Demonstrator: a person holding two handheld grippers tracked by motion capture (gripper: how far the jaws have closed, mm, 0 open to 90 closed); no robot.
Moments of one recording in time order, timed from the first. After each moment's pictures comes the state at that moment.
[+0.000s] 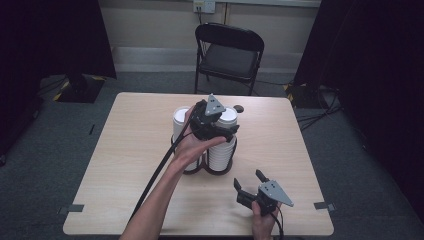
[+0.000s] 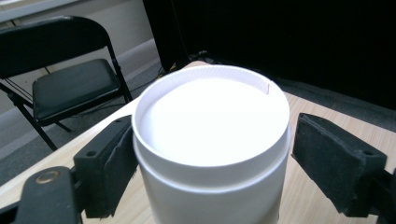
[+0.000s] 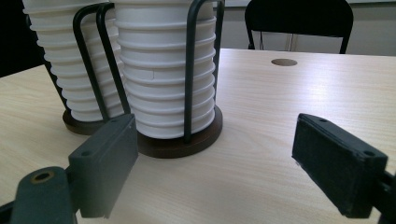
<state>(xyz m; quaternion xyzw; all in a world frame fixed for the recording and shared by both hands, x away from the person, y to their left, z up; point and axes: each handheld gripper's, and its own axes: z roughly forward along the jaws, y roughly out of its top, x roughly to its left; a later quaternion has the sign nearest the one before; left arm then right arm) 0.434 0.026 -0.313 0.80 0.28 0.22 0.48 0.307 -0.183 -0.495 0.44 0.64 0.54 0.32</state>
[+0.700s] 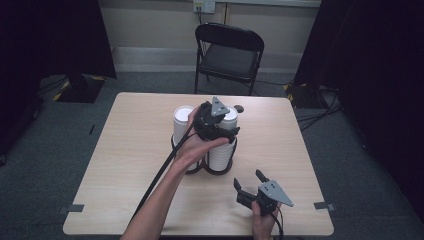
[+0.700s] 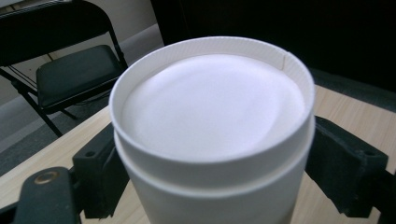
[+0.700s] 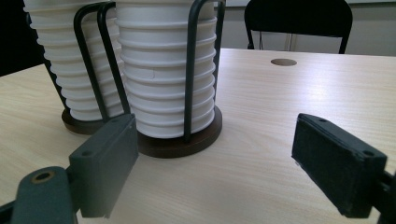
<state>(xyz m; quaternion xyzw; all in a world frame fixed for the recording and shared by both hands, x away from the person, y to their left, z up) 0.441 0.016 -0.323 0.81 0.28 0.23 0.45 0.307 -0.182 -0.495 0.44 0.64 0.54 0.32</state>
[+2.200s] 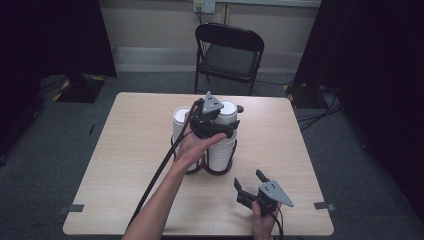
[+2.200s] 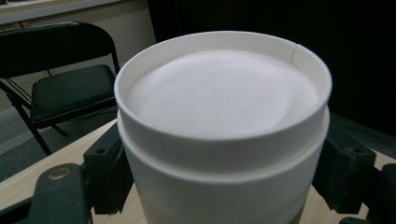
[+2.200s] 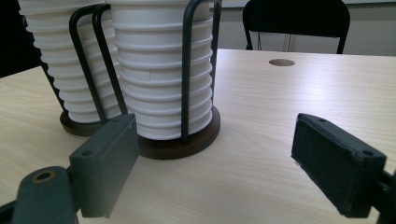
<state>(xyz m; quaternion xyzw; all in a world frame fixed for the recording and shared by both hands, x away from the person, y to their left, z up) 0.436 0.028 -0.312 0.77 0.30 0.22 0.52 0.307 -0.183 -0.495 0.44 0.64 0.54 0.33</state>
